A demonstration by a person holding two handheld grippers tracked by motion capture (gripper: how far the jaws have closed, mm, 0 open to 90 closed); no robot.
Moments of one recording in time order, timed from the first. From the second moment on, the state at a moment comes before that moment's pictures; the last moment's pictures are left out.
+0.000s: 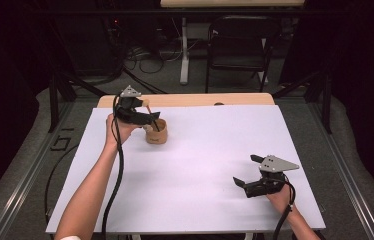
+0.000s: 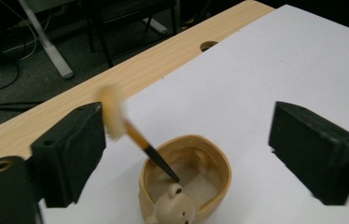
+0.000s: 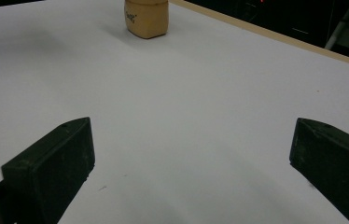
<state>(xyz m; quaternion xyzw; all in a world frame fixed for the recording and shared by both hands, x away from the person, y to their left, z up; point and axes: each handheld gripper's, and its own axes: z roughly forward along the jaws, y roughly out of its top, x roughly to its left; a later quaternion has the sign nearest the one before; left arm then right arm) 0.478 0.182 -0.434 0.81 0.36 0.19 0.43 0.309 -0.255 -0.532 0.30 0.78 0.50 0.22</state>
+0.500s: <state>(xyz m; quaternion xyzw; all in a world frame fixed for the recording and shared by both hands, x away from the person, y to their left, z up) 0.441 0.186 -0.415 0.80 0.34 0.21 0.44 0.311 -0.261 -0.530 0.30 0.77 0.51 0.22</state>
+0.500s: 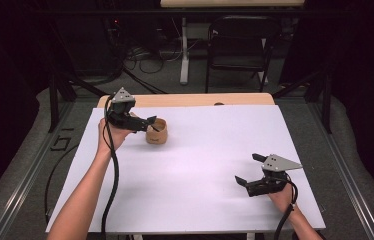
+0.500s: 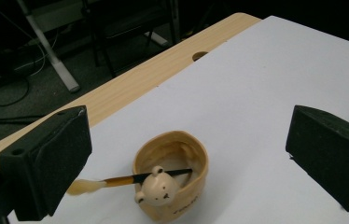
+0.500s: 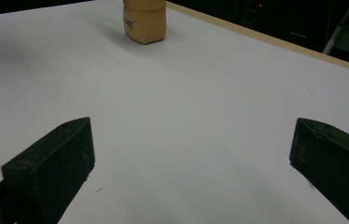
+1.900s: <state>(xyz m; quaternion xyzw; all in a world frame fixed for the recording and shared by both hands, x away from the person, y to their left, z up) 0.321 0.228 -0.479 0.75 0.38 0.24 0.49 0.309 -0.262 -0.527 0.30 0.77 0.52 0.23</state>
